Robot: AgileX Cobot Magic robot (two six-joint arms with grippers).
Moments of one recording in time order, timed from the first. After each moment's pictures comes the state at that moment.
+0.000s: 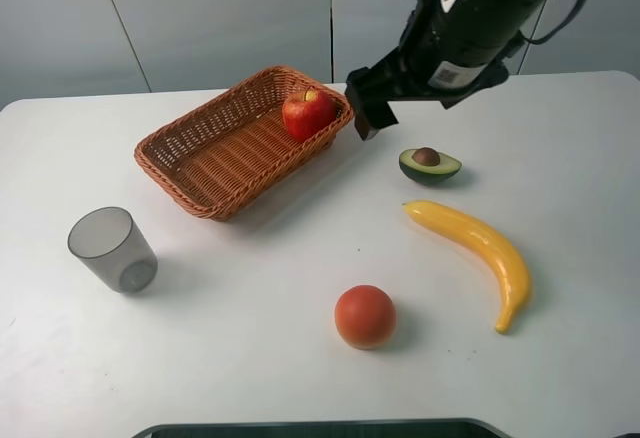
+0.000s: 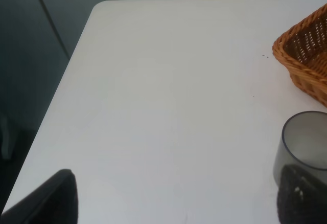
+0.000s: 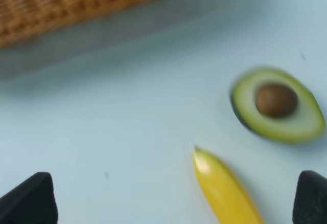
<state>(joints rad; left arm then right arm) 0.07 0.00 -0.51 0.15 1.08 -0.05 0.64 1.57 -1.10 -0.14 0.79 0.29</state>
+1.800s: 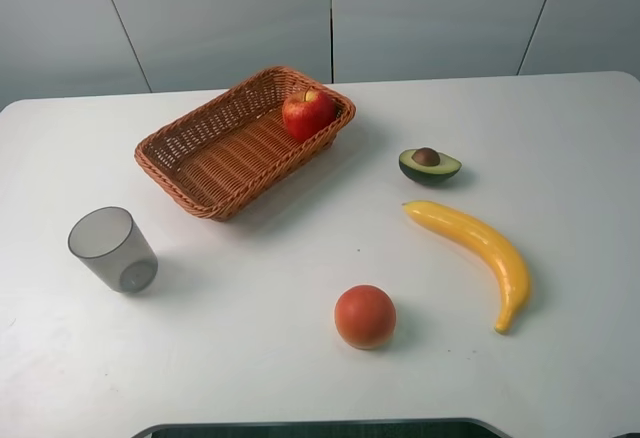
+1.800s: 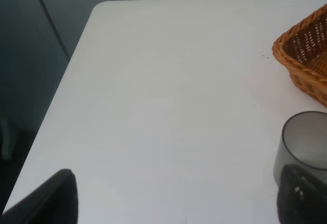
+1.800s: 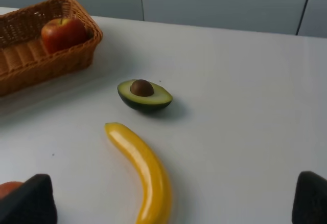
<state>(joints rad) 0.07 0.00 -0.51 0.15 1.08 -0.05 0.32 0.02 -0.56 -0.05 1.11 0.08</state>
